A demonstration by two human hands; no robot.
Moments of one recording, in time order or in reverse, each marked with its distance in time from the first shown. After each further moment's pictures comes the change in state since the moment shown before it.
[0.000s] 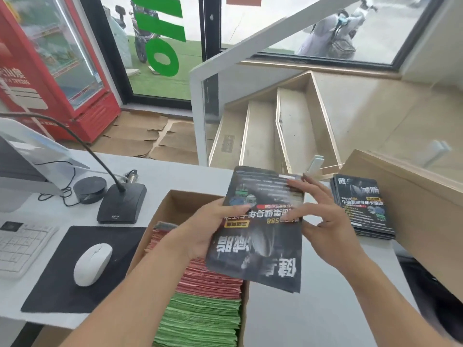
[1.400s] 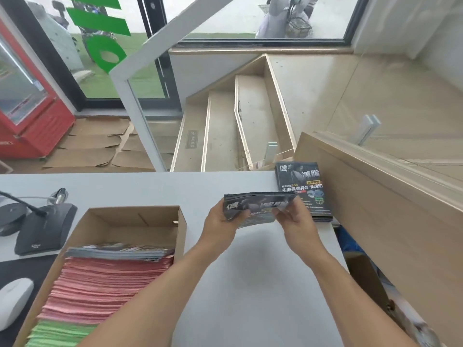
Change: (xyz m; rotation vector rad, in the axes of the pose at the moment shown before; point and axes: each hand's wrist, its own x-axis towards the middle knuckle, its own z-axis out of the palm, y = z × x) left_hand 0.139 -0.080 0.128 0.410 0.208 0.378; right_hand -0.042 0.128 -0.071 0.345 0.240 0.567
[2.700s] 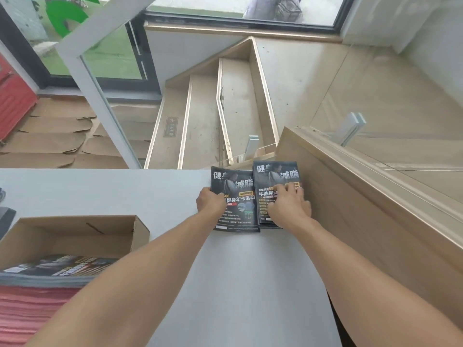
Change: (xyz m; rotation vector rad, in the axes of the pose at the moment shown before) left_hand 0.148 -0.048 0.056 0.377 0.330 -0.471; right_hand 0.105 0.024 -0.049 -1.234 -0.099 0.355
